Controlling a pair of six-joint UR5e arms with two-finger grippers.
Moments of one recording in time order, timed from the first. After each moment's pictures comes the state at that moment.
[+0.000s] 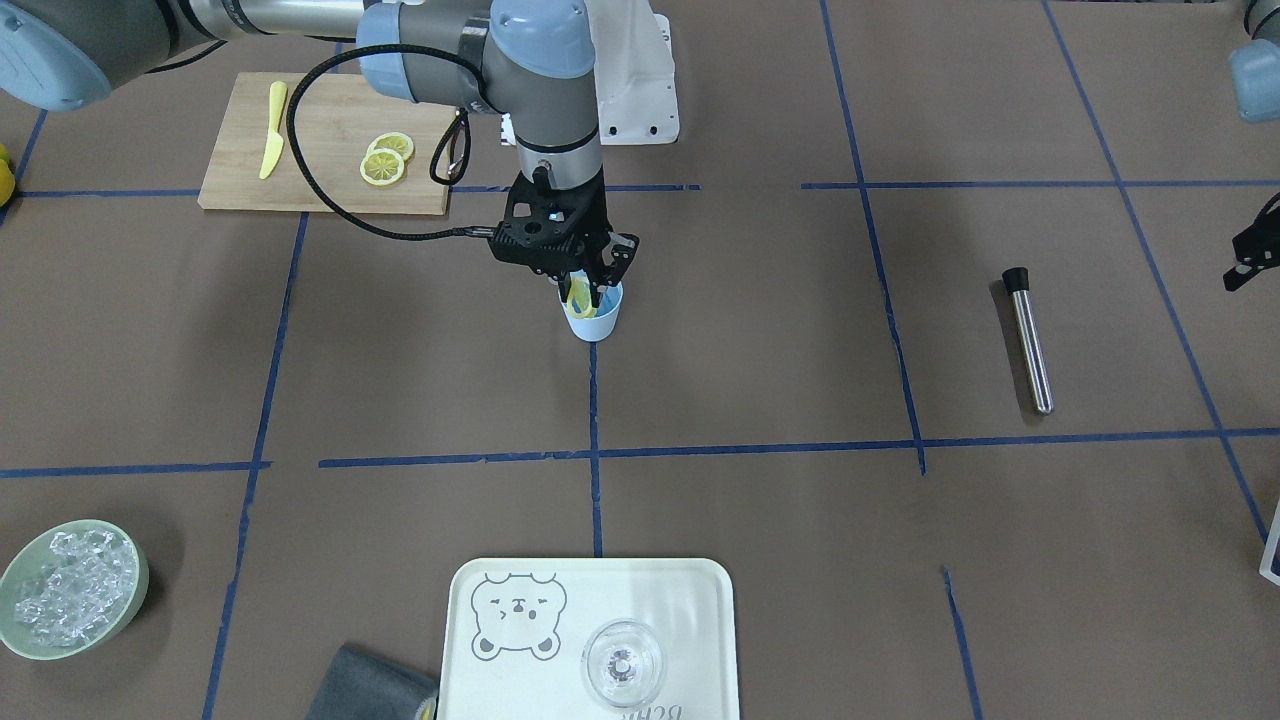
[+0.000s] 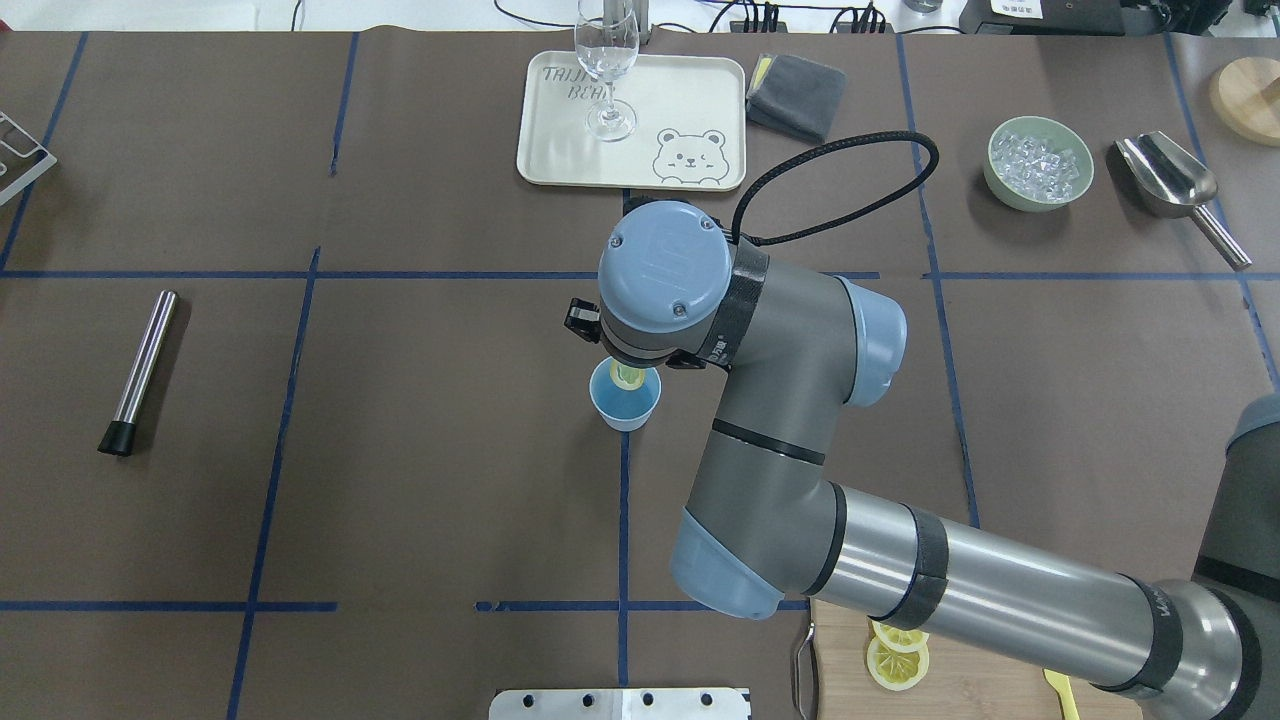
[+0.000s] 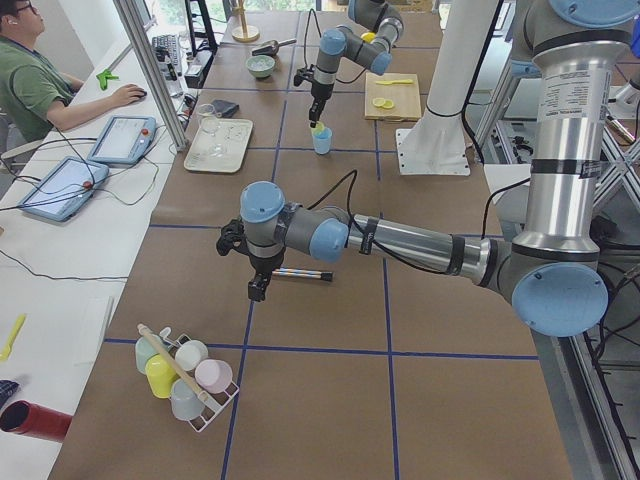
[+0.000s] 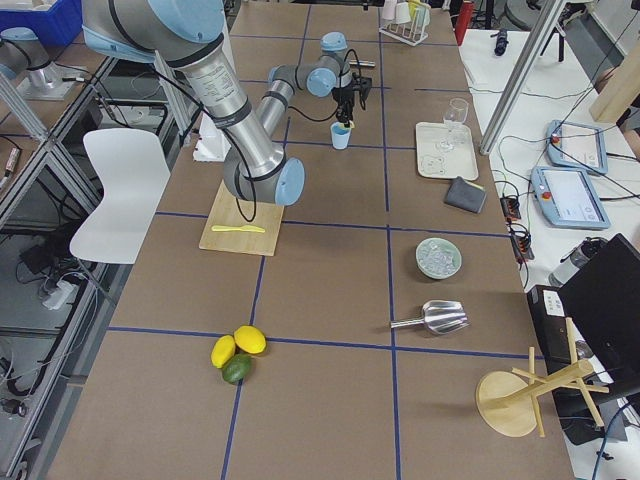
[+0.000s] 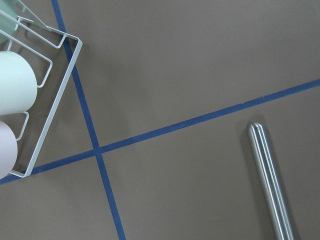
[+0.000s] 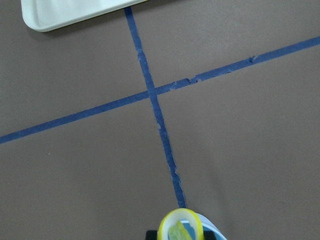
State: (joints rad) left arm -1.40 -1.58 -1.74 -1.71 -2.33 -0.04; right arm 0.47 -0.77 1.66 -1.62 1.71 1.55
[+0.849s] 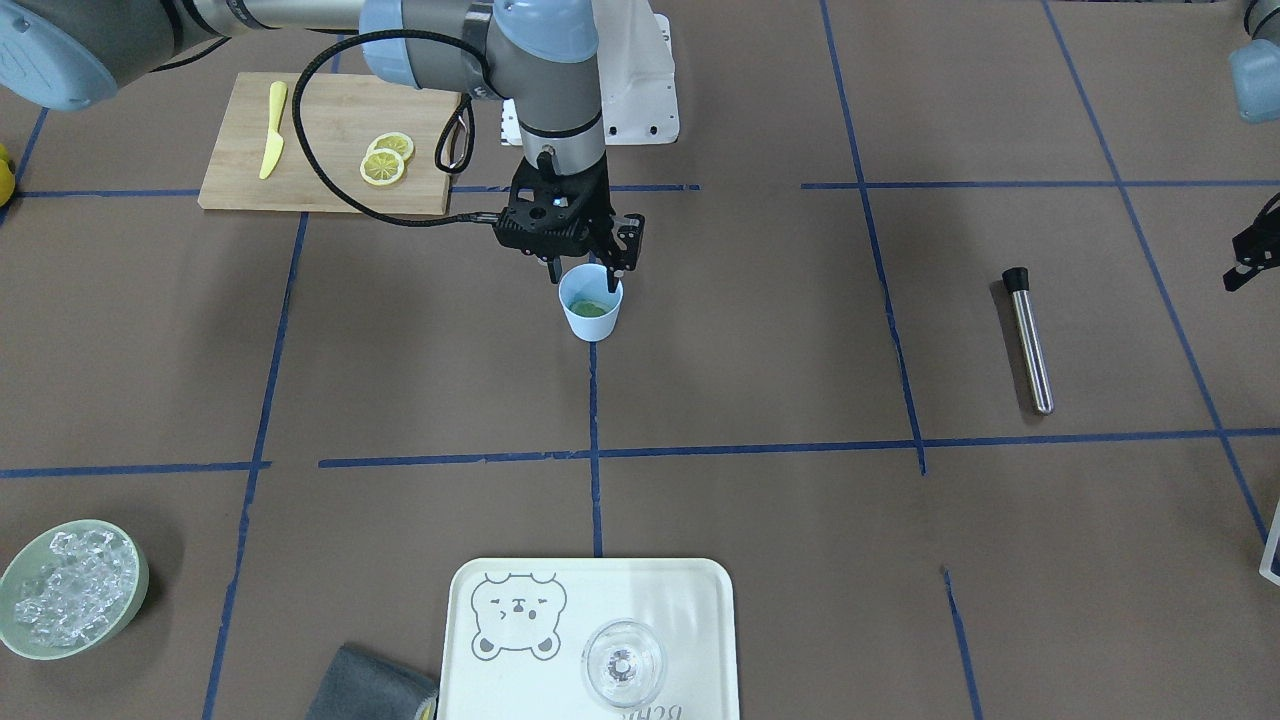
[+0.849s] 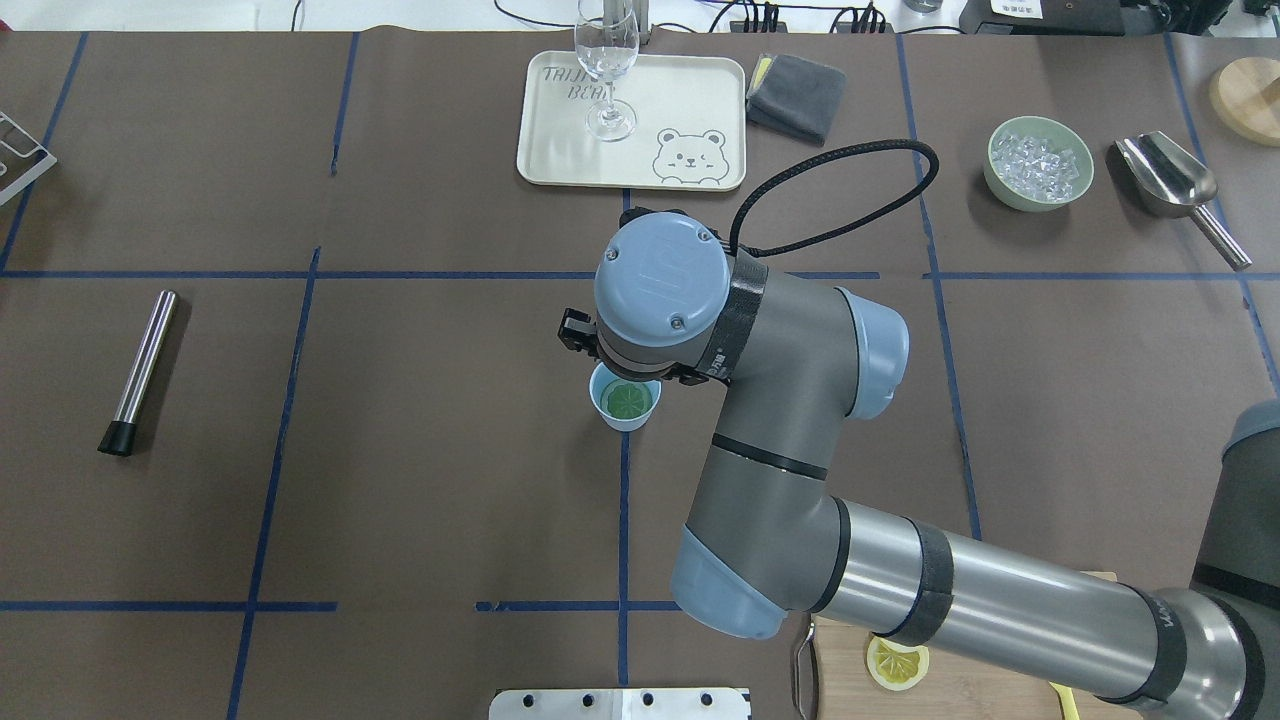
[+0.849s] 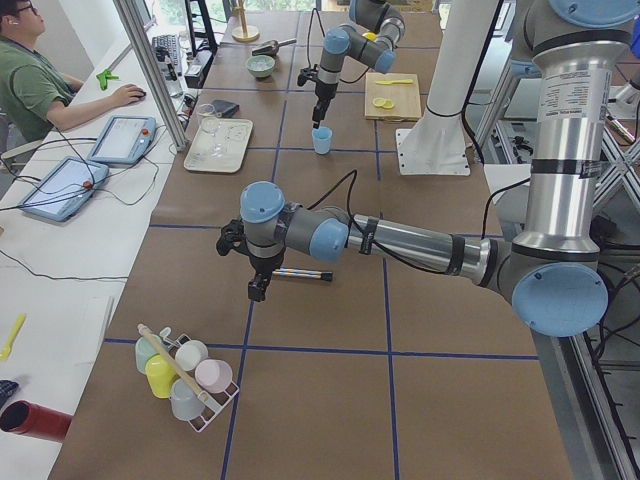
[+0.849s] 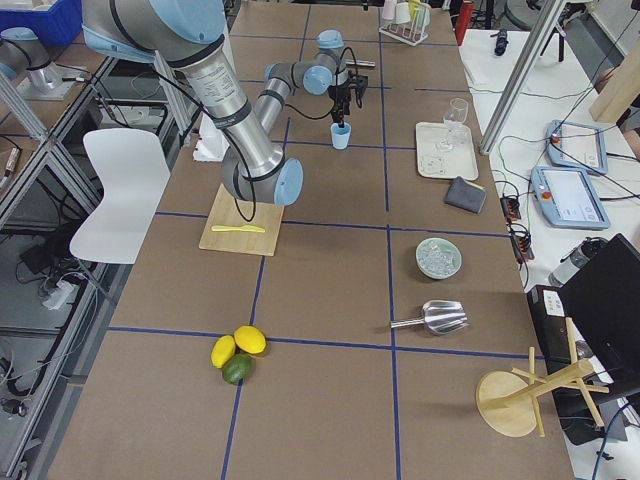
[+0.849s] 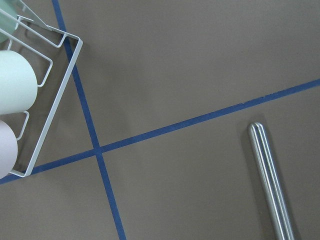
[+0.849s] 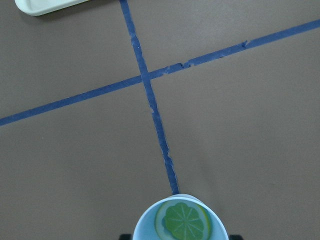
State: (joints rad) left arm -1.40 -1.58 -1.74 -1.71 -2.33 -0.04; right arm 0.46 -0.78 1.69 -1.64 1.71 1.55
